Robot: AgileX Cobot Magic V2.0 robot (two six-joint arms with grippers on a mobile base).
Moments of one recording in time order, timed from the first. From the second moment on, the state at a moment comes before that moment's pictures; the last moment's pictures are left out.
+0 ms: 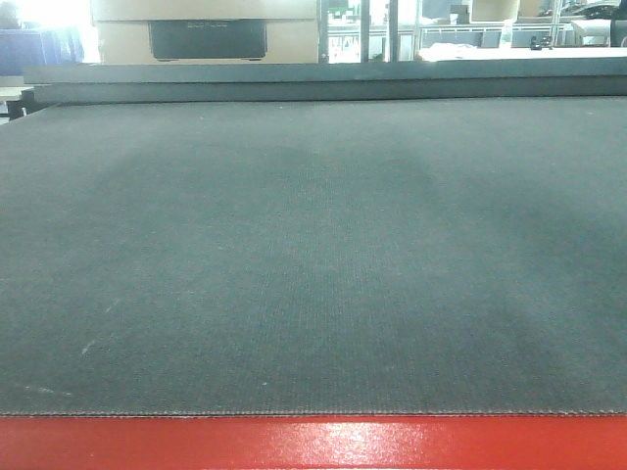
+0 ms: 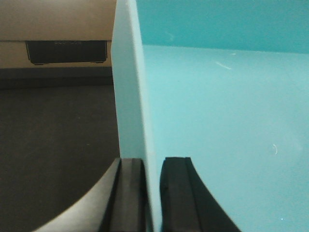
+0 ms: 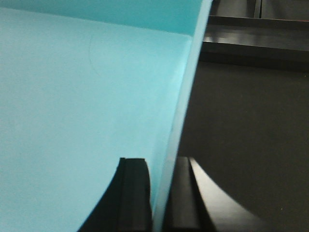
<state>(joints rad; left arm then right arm) -0.33 1.31 -1.60 0.09 0.62 -0.16 0.28 1.37 -1.66 0.03 0.73 0.09</state>
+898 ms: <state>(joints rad) -0.33 1.31 -1.60 0.09 0.62 -0.16 0.28 1.37 -1.66 0.04 0.73 0.09</state>
